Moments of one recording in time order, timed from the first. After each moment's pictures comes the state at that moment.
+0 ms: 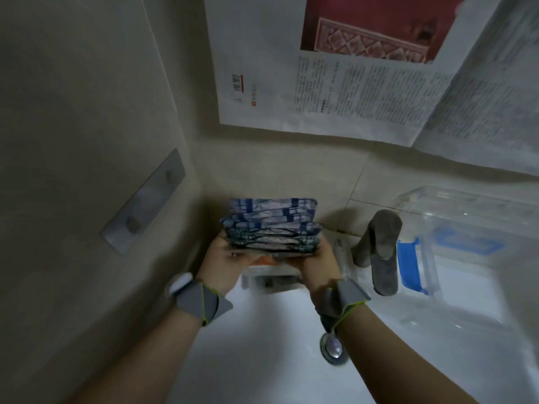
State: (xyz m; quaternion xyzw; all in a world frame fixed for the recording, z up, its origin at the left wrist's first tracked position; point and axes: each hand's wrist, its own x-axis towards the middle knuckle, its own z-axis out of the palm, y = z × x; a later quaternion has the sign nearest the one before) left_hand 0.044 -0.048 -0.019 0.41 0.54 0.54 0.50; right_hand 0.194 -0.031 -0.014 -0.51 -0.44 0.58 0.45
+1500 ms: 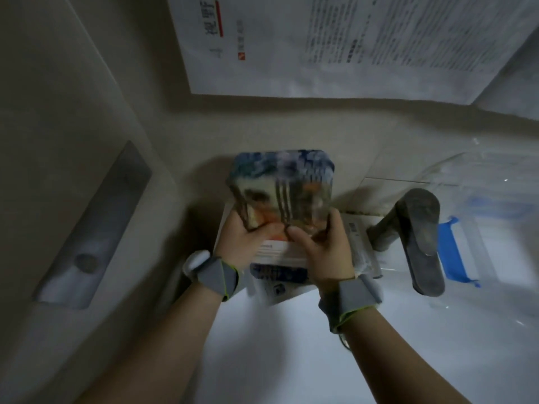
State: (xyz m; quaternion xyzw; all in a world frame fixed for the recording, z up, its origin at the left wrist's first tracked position) left_hand 0.039 0.033 -0.059 0.50 0.56 0.44 0.49; right_hand 0.178 -0.002 -0.043 -0.60 -0.49 0.41 0.48
